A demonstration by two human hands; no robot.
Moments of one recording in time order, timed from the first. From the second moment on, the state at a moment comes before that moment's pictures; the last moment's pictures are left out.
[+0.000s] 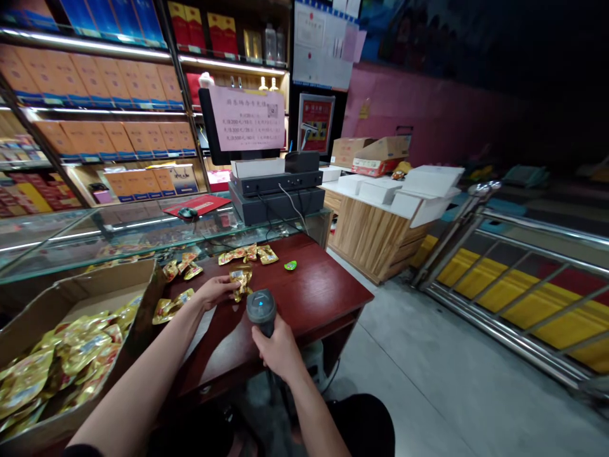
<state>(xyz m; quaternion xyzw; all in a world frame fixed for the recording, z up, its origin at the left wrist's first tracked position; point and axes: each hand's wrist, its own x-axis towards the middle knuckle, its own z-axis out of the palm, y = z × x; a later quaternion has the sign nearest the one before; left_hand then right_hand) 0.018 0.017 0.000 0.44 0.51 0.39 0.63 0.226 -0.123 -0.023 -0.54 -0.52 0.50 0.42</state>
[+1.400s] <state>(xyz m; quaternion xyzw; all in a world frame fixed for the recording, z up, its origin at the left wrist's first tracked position) -0.188 -0.127 0.144 0.46 0.62 0.60 0.23 0.131 -0.107 0.019 -0.47 -0.60 0.53 0.37</state>
